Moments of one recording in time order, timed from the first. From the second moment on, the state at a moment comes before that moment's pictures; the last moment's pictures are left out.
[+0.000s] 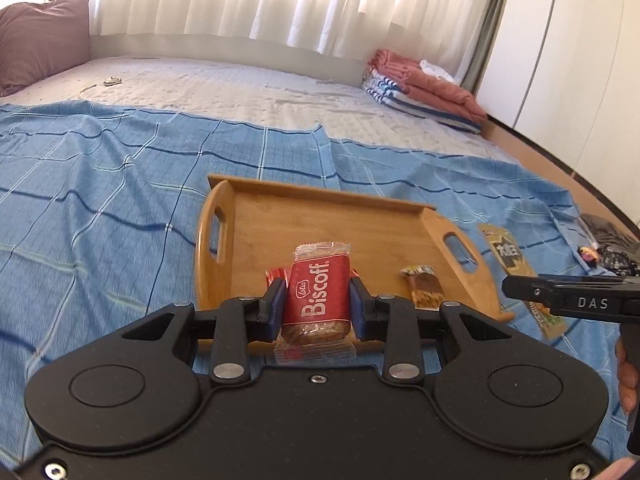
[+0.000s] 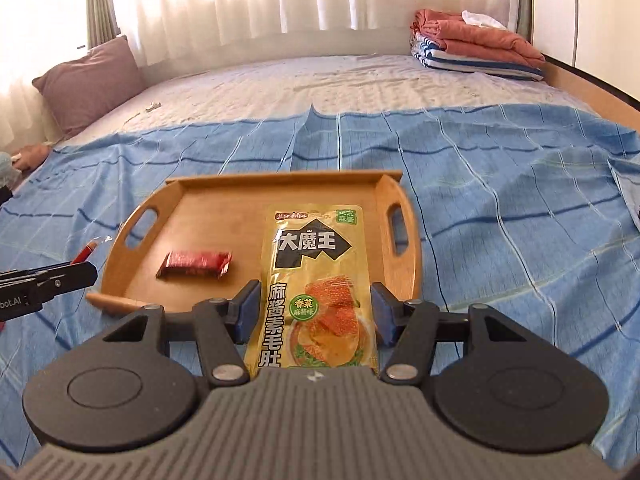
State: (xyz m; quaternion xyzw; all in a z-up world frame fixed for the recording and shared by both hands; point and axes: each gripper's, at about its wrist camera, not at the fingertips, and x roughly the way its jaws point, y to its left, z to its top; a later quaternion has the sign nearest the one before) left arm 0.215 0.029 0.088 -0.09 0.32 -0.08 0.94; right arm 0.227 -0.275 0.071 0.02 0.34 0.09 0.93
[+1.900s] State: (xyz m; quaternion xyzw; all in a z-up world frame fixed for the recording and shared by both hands) left arm 0.361 0.009 0.031 -0.06 0.38 -0.03 0.92; right arm 0.366 -0.223 0.005 0.00 0.39 0.07 0.92
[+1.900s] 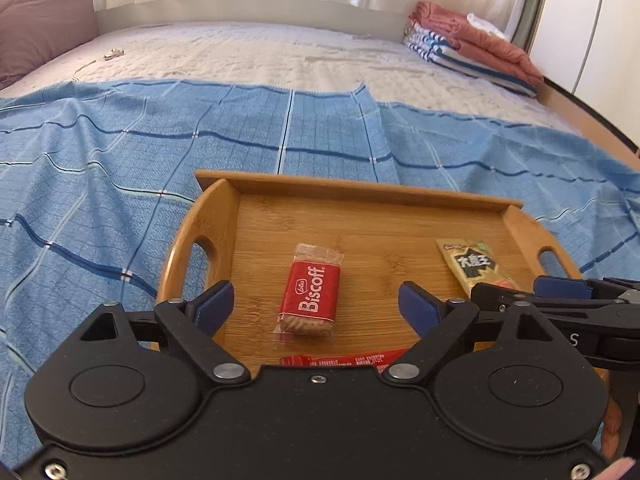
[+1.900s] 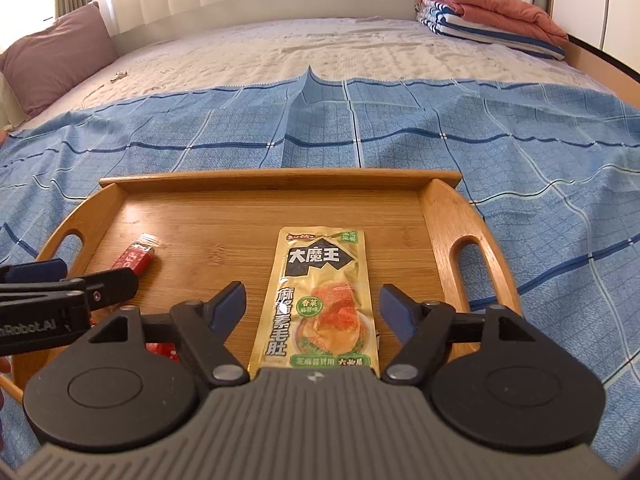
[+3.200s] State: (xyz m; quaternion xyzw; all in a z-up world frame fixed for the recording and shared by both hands) left arm 0.056 0.037 0.051 -0.05 0.31 -0.06 0.95; right arm 0.043 -0.251 0.028 -0.11 0.22 0.13 0.96
